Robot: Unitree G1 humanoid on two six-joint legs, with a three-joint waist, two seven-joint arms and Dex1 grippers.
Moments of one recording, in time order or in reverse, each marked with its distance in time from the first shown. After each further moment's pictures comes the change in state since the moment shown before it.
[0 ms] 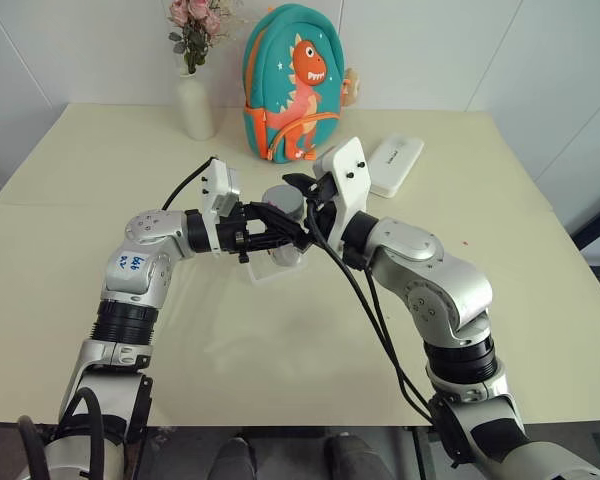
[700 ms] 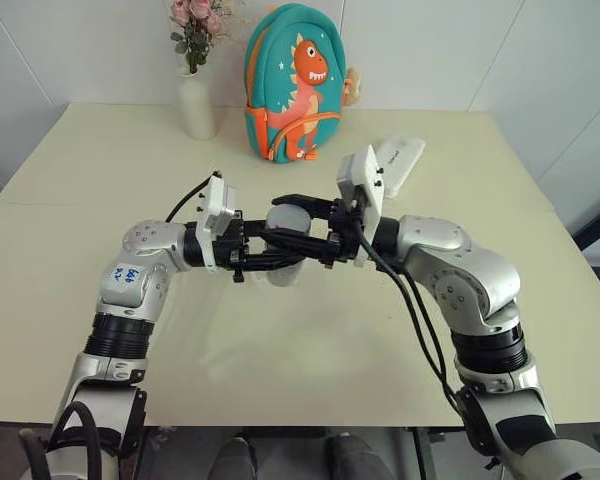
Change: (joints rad) left arm 0.069 -0.009 -0.003 -0.085 -0.068 0.000 -0.098; right arm -0.006 -0.145 -0.047 0.099 0.144 -0.114 0.449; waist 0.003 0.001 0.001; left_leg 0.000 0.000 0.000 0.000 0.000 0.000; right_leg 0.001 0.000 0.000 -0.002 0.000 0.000
